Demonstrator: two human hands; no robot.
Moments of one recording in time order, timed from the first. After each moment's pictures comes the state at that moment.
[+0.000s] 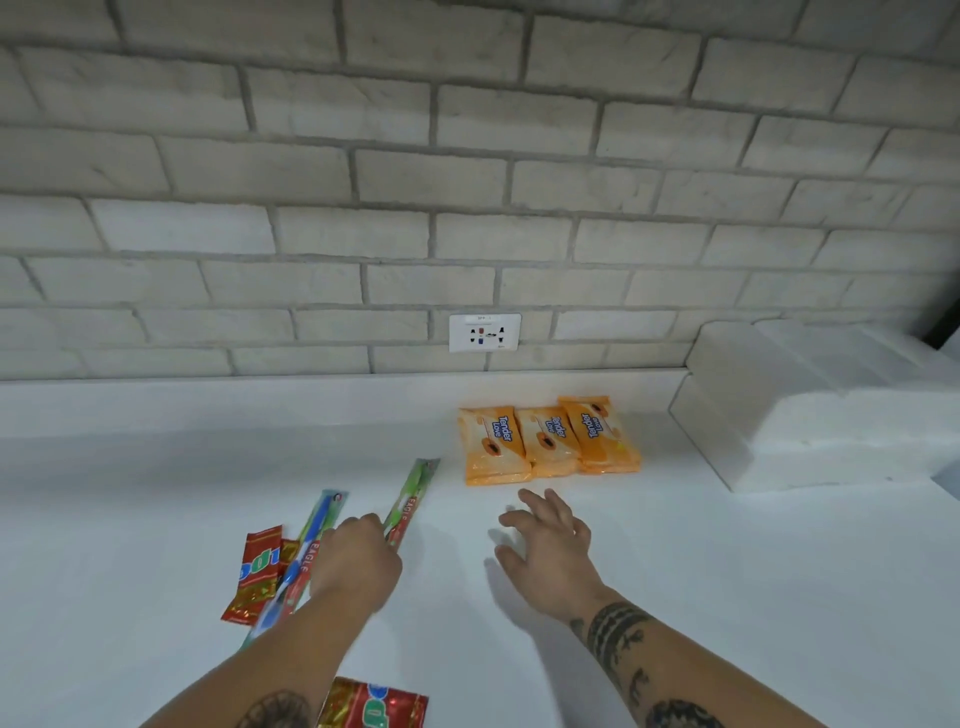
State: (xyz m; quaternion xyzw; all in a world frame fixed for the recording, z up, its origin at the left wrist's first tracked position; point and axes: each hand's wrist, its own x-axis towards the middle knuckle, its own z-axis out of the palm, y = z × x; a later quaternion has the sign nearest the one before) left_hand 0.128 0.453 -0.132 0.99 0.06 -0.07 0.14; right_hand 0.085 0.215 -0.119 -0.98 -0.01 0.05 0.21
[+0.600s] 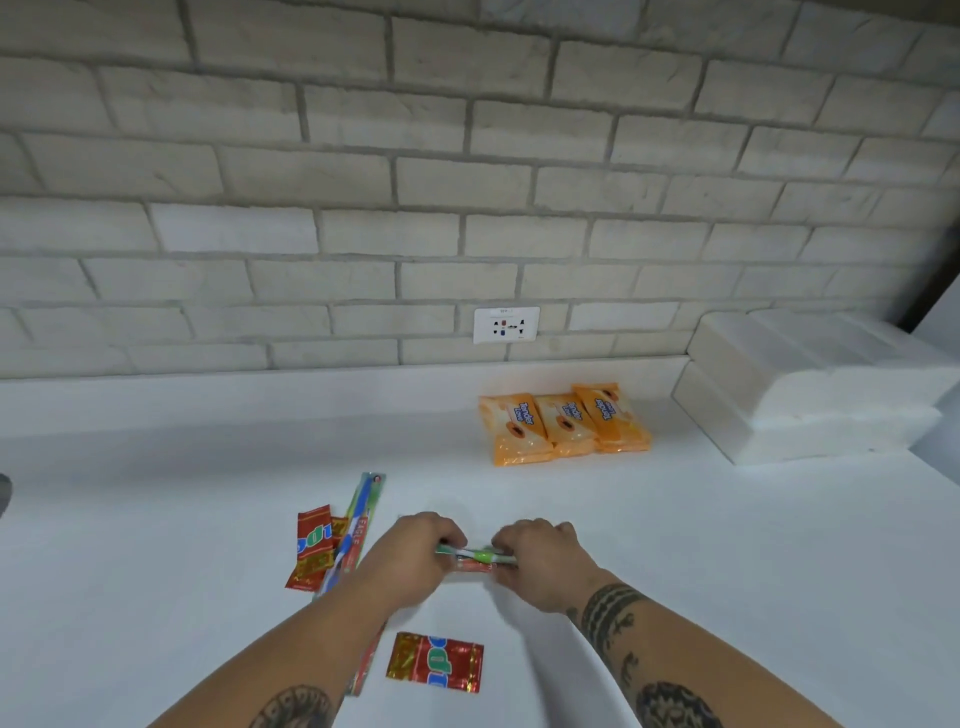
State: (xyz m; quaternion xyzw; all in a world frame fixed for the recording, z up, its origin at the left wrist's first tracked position) left_hand 0.096 0.486 -0.123 0.94 -0.21 -0.09 0.27; right_hand 0.056 0.282 -0.108 -0.99 -0.07 0.12 0.07
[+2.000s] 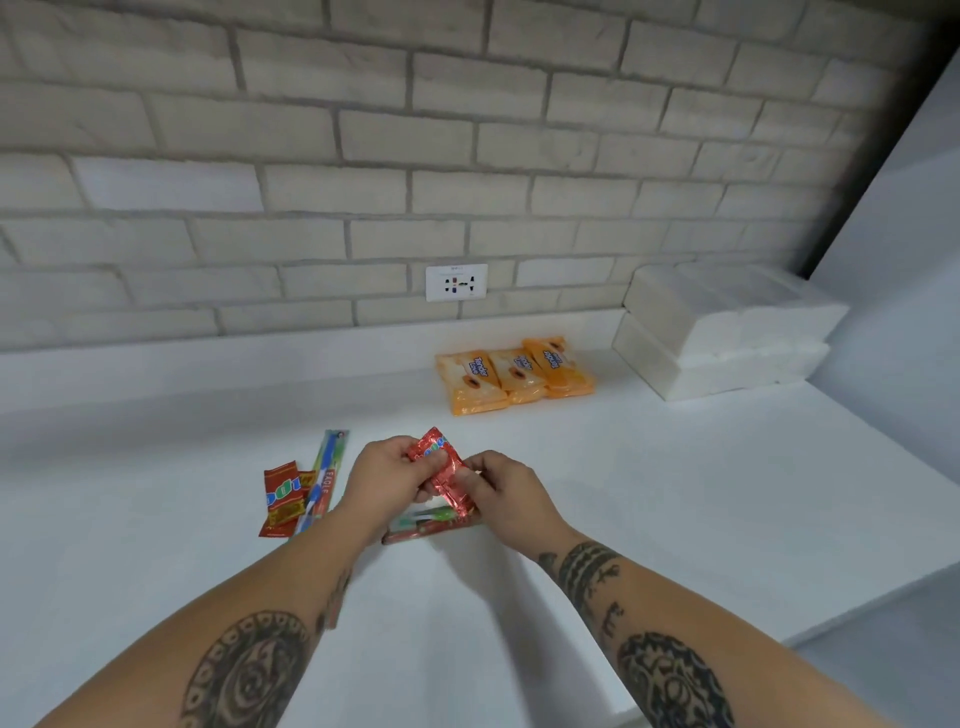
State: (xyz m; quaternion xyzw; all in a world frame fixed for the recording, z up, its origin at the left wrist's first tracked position) left_hand 0.060 0.468 -0.081 0.78 -0.02 -0.11 0.62; right_hand -0.004 0.304 -0.086 -0.88 0.06 -0.03 0.48
